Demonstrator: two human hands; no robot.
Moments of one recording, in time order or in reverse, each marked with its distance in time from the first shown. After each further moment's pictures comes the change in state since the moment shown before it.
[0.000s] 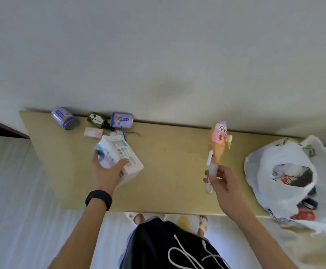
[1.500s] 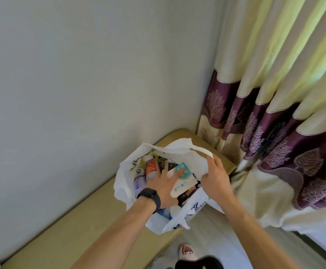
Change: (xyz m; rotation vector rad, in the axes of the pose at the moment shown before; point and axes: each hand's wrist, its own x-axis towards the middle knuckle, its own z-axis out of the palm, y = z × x) left_hand -0.296 -0.097 0.525 1.867 -1.031 1.322; right_hand -0.002 0.233 -0.378 -0.125 0.676 0.102
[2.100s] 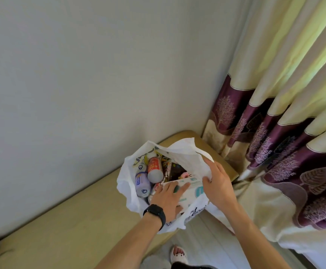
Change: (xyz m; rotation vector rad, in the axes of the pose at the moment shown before) left_hand -0.010 0.020 0.047 0.031 0.054 0.035; right_hand 0.003 0.015 -0.004 0.031 -0.090 -0.048
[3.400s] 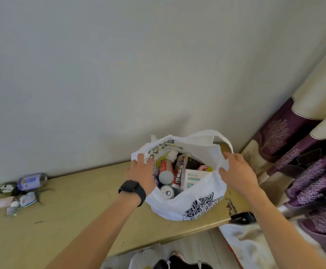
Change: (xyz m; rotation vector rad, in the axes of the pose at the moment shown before) left_hand -0.105 -0.083 -0.076 -0.180 0.209 -0.757; right_hand 0.079 -0.046 0.005 -0.468 -0.261 -0.158
